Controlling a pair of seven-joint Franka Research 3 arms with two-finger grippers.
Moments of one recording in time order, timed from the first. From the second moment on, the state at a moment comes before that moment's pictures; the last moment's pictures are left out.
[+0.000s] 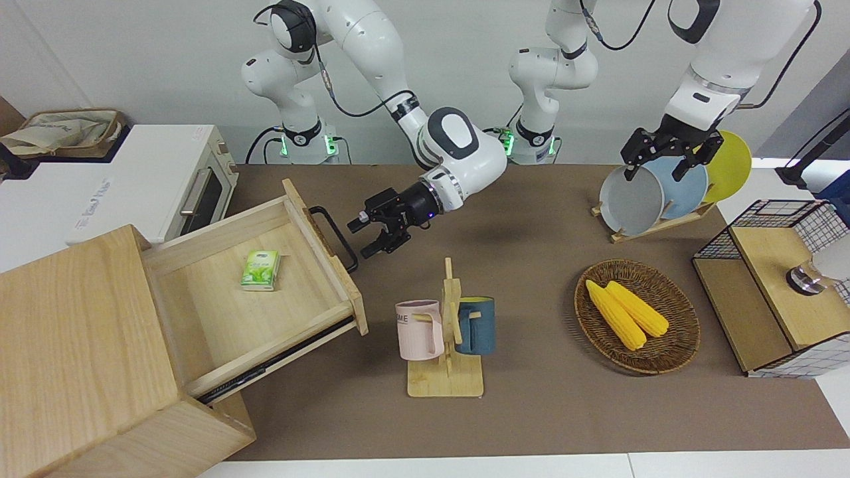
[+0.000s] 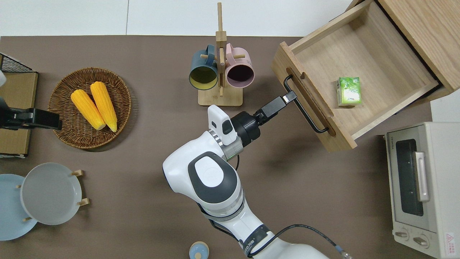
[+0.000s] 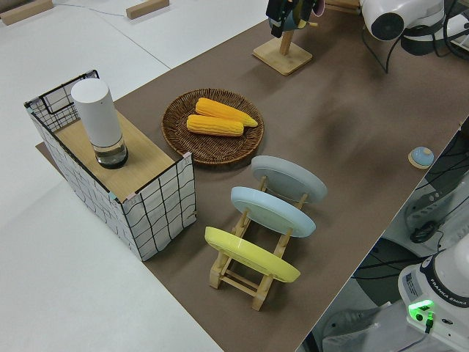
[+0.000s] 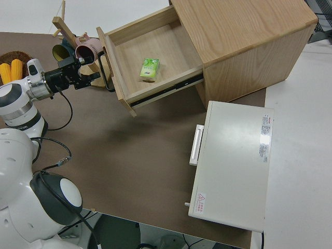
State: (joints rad) left arm -0.15 0.04 0.15 -1.49 -0.02 1.55 0.05; right arm 0.72 0.53 0.03 -1.50 -1.35 1.46 0.56
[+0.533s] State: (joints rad) left arm -0.15 0.04 0.15 -1.49 -0.02 1.55 0.05; right arm 0.71 0.42 0.03 -1.40 -1.01 1.46 0.56
